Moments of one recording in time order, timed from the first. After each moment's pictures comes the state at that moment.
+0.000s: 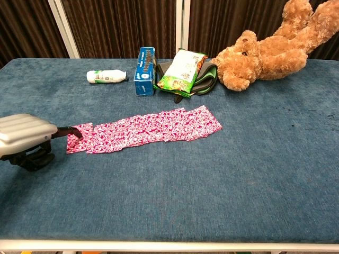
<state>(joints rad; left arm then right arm) -0.53 -1.53 0.00 -1.48 1.14 0.93 0.59 0.09 -1.11 0.12 -1.64 -1.38 1.44 -0.04</state>
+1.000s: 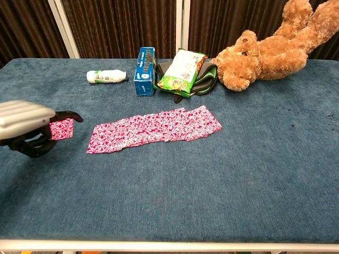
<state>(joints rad) -0.55 -1.50 -0.01 -1.55 1.15 0.97 0.52 0.10 -1.12 0.12 -1.64 -1.38 1.43 -0.04</state>
